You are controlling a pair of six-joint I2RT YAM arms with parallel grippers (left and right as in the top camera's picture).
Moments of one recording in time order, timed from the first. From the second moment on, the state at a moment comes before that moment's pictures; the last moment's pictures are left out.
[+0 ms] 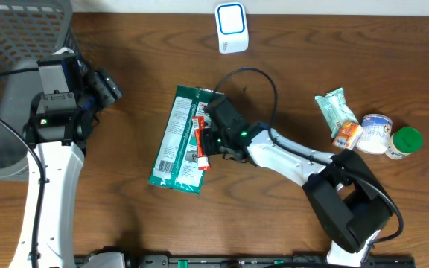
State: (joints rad) left arm 0.10 1.34 1.18 -0.62 -0.04 -0.44; right arm 0.70 1.92 1.12 -0.23 -0.22 0.59
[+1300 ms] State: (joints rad) left arm 0.10 1.34 1.18 -0.62 -0.04 -0.44; right arm 0.66 1.99 1.01 0.04 -0.54 0.43
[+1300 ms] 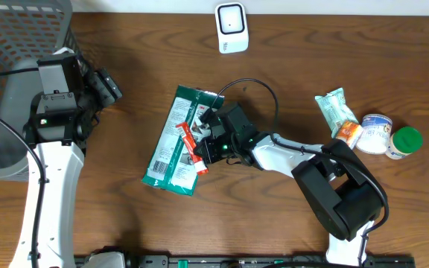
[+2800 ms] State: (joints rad) left arm 0.10 1.34 1.18 -0.62 -0.04 -0.44; right arm 0.35 1.17 1.20 -0.92 -0.54 -0.06
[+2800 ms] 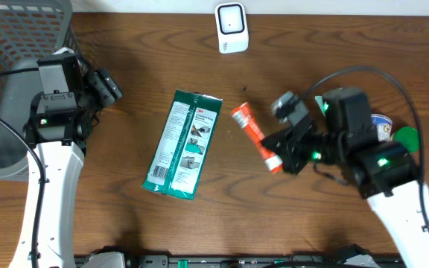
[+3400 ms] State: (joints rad) left arm 0.10 1.34 1.18 -0.62 -0.04 -0.44; right arm 0.38 2.11 2.73 -1.57 0.25 0.00
